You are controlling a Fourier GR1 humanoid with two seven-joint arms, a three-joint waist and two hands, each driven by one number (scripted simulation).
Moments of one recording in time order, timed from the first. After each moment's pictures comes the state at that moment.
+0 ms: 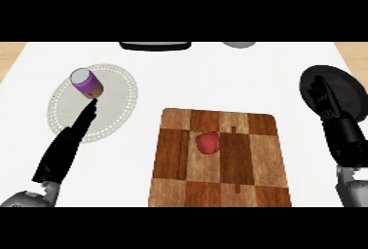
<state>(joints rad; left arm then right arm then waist) -0.08 0.51 -0.32 -1.61 0.09 0.23 0.19 -0.13 -0.43 0.08 -1.54 -0.13 -0.14 -0.09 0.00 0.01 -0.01</state>
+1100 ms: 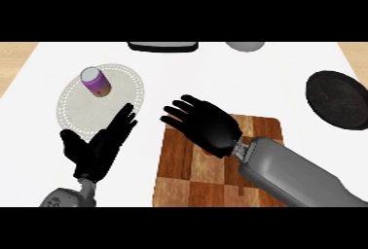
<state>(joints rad) -0.10 0.26 -0.31 -1.54 0.37 0.11 0.17 -0.76 -0.35 0.84 -1.43 0.83 0.12 0.06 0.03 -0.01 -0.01</state>
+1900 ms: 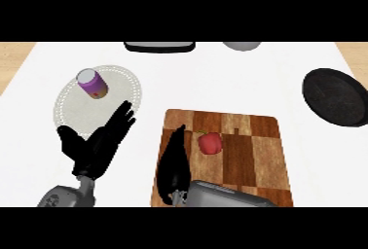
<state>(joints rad) -0.11 0.25 -0.29 -1.53 0.38 0.11 0.18 -0.78 -0.04 1.16 -1.26 1.07 0.87 0.73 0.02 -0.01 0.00</state>
